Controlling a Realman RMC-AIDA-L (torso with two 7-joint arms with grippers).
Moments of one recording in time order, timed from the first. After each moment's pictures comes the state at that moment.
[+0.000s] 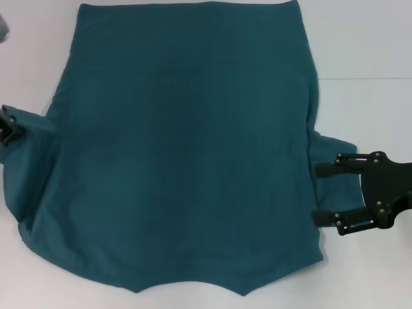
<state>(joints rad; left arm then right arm) -0.75 -1.95 0.95 1.14 2.86 1.47 -2.19 0.54 2.05 -0.65 -0.92 -2.15 -1.82 1.41</state>
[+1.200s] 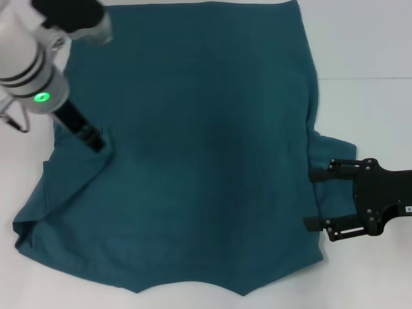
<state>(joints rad) -0.90 -1.99 1.28 0.96 2.86 1.34 -2.64 0.52 2.08 -0.65 -0.91 -2.16 -1.78 1.35</state>
